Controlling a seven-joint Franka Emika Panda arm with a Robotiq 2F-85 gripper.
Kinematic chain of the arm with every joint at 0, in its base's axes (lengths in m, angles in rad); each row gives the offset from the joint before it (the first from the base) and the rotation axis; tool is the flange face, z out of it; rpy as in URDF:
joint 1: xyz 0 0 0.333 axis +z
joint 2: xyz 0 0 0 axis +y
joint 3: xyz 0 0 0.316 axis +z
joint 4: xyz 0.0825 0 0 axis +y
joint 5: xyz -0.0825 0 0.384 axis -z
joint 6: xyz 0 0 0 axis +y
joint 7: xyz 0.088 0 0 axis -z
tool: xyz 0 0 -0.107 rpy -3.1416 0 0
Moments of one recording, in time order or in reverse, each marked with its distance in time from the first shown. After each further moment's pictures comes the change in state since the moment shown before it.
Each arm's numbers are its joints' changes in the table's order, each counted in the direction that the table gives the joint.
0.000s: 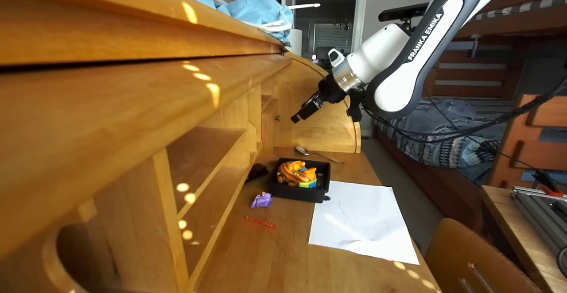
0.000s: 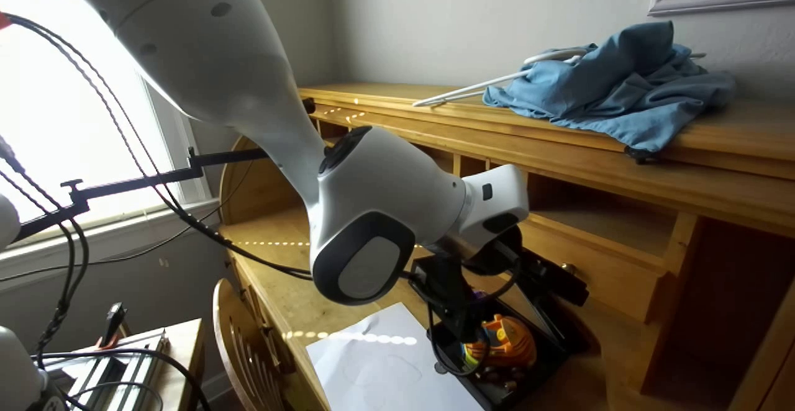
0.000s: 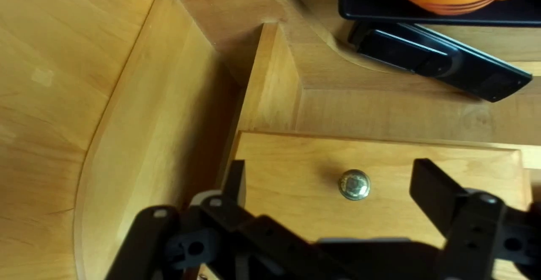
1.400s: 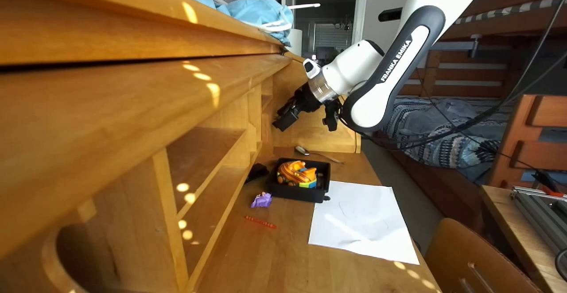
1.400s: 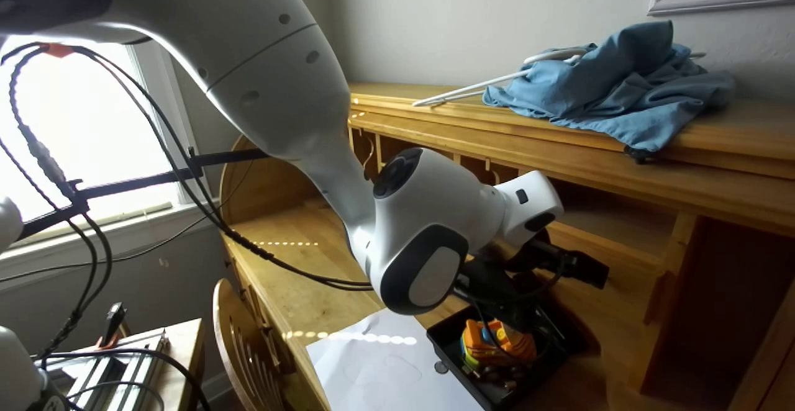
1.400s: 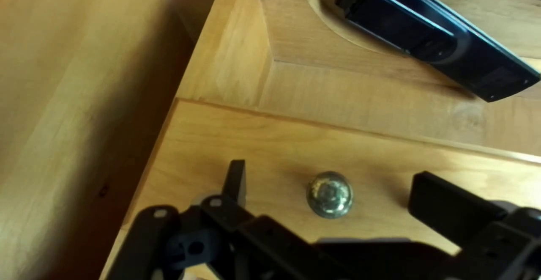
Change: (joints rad) arm -0.031 0.193 0.047 -0.235 0.143 -0.004 -0.010
